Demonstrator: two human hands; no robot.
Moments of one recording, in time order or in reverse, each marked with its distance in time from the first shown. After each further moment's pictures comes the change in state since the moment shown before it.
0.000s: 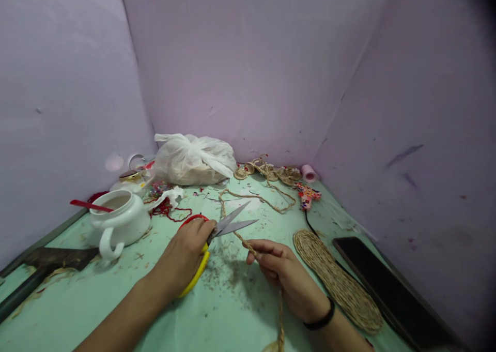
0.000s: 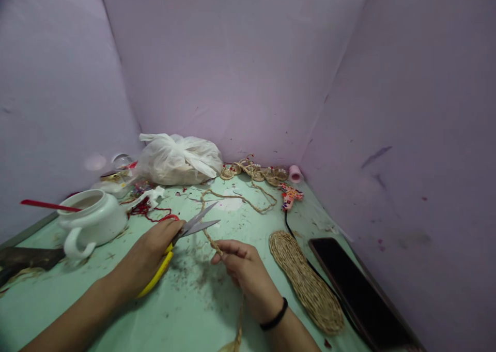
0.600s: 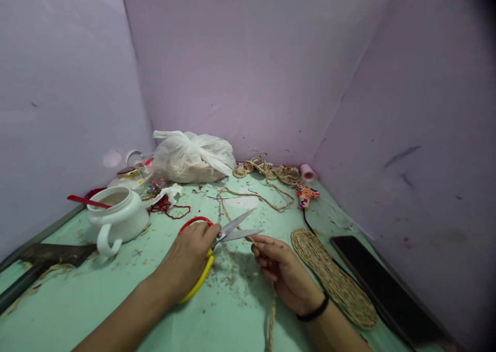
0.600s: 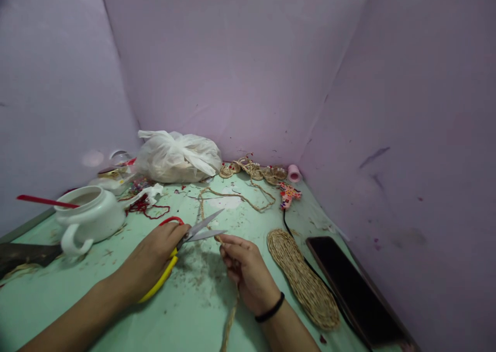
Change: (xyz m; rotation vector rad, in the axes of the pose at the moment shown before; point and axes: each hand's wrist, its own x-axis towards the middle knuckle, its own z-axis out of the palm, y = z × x) left_hand -0.002 0.009 0.007 0.101 -0.078 0.036; right_hand 0.002 0.002 -0.002 0.265 0.056 0.082
